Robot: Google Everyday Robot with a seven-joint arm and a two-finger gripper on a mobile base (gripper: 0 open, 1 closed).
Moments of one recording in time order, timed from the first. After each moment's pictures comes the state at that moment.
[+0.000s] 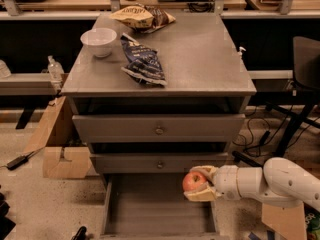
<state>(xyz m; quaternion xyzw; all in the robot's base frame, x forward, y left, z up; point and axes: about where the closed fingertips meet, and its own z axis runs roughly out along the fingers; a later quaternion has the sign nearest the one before) 0.472 -0.120 0.572 -0.48 0.72 0.30 0.40</state>
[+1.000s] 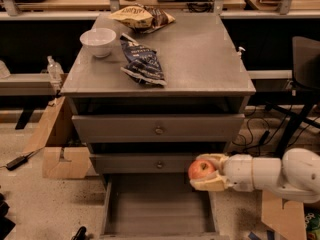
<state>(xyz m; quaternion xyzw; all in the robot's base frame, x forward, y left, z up) 0.472 -0.133 0.641 -0.45 0.71 0.32 0.43</state>
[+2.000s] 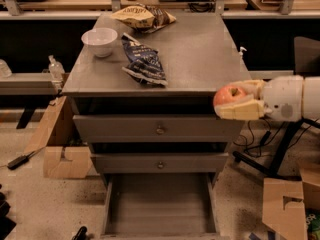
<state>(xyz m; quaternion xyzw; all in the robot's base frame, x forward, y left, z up) 0.526 -0.182 0.876 -0.42 0.73 0.26 0.48</state>
